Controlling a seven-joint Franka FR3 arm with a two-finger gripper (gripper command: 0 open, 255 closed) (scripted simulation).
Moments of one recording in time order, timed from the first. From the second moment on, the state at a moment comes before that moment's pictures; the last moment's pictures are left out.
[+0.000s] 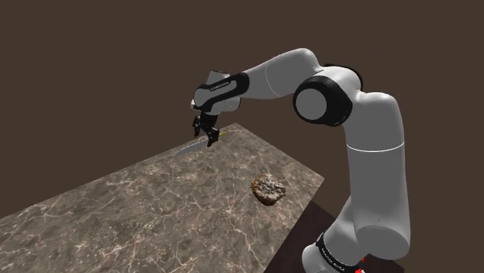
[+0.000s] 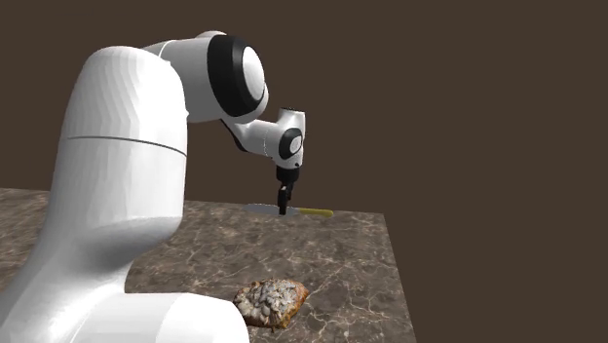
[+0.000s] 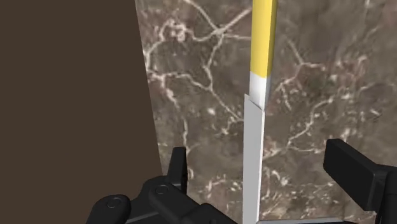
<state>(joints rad) 0.20 0.57 -0.25 -1.71 0.31 2.27 -1.82</state>
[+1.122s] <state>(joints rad) 0.19 0.58 -0.25 -1.71 0.31 2.28 -1.83</state>
